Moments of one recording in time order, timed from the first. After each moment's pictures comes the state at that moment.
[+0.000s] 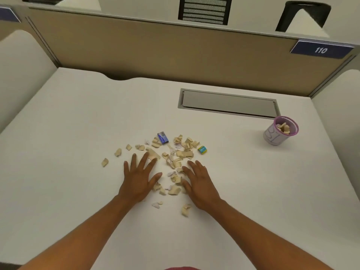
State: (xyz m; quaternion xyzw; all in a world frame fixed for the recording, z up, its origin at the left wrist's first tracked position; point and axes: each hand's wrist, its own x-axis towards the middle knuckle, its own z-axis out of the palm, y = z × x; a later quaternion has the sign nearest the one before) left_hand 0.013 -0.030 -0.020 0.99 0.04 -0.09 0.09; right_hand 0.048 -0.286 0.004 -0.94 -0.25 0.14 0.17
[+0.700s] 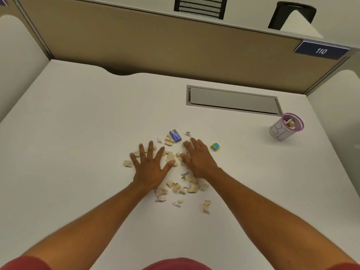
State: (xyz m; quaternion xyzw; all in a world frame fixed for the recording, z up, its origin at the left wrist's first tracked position) left_hand 0.047 -0.001 -0.029 0.97 0.07 -0.13 0.17; right_hand 0.114 -0.202 0.008 -0.96 -0.20 0.15 0.10
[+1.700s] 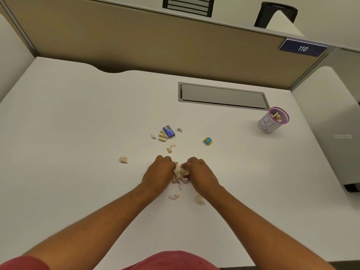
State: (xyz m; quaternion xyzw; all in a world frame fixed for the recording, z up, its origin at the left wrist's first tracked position) left_hand 0.025 -0.043 0.015 0.97 -0.09 -0.09 0.18; right_hand 0.038 -0.217 0.025 -0.97 -0.16 0.17 0.12
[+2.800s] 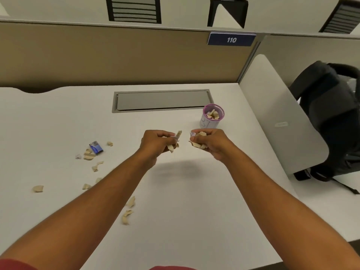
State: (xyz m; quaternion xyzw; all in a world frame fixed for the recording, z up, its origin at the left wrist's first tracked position) left_hand 0.143 -0.289 0.112 0.69 0.17 -0.15 0.69; right_hand 0.155 -0.497 0.115 -0.69 0.19 0.17 0.68
